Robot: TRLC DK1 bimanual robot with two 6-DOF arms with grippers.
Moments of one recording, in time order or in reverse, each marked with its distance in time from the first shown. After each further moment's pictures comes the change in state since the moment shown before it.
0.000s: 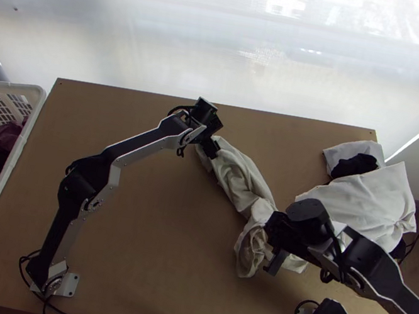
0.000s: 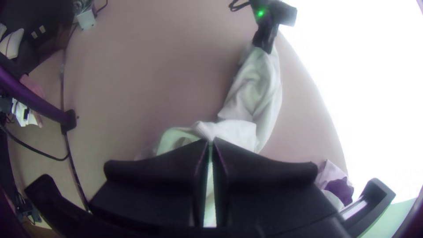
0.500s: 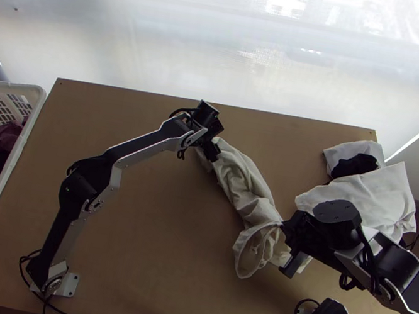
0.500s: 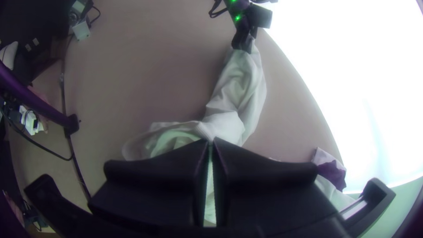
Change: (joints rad) left arm -0.015 0.005 -0.011 -0.011 0.000 -0.001; right arm -0.062 -0.067 0.082 -0.113 0.000 0.012
